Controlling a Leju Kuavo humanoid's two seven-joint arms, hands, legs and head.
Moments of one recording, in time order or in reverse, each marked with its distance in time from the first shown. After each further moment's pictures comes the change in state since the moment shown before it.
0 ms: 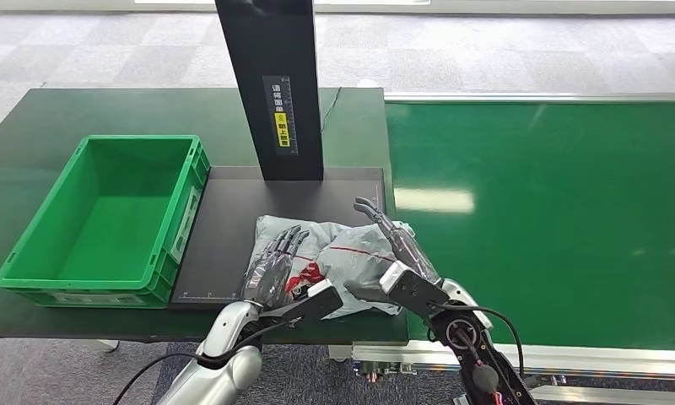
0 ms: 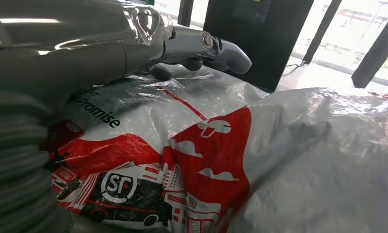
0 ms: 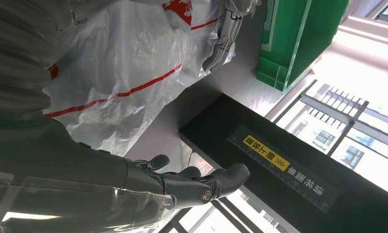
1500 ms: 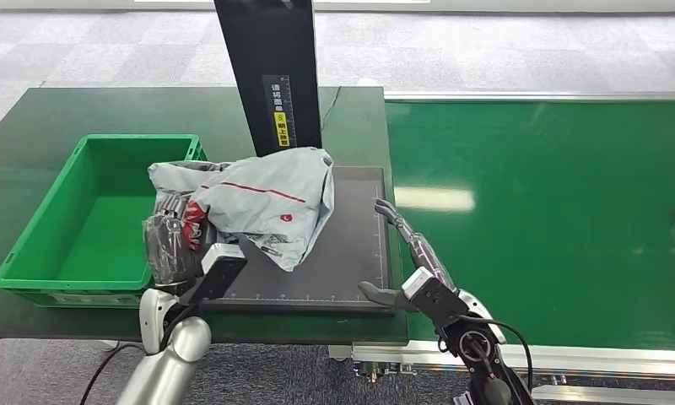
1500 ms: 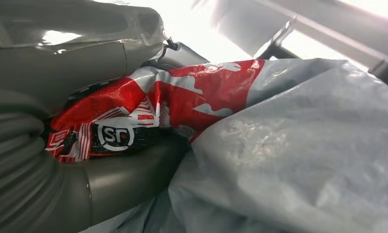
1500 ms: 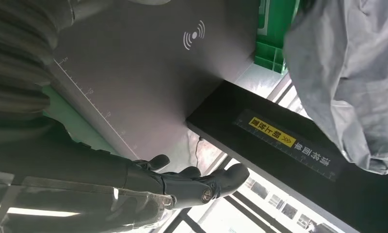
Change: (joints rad) left arm 0.052 0.003 0.312 -0.283 0.130 0.488 -0.358; right arm 0.073 0.005 -0.081 -0.064 -0.026 0.001 -0.023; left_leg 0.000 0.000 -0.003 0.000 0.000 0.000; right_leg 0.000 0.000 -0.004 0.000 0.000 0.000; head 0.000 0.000
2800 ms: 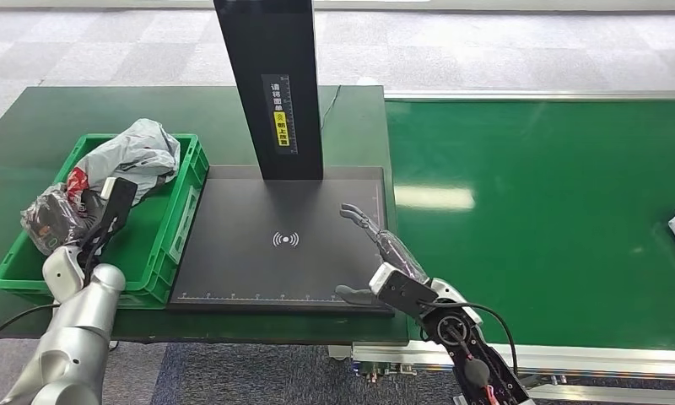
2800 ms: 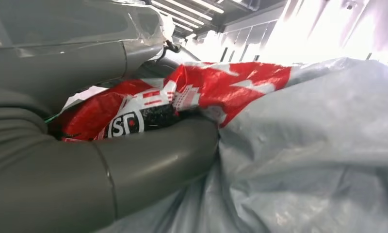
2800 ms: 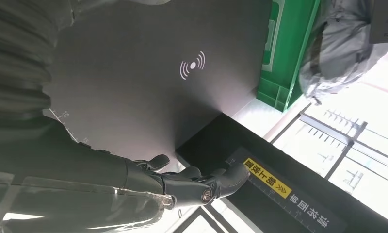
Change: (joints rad) left arm -0.394 0.197 0.590 0.642 -0.391 0.029 0.297; right arm -0.116 0.003 0.133 0.145 0.008 0.016 -0.002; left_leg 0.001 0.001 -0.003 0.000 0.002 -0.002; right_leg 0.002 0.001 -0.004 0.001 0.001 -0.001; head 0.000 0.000
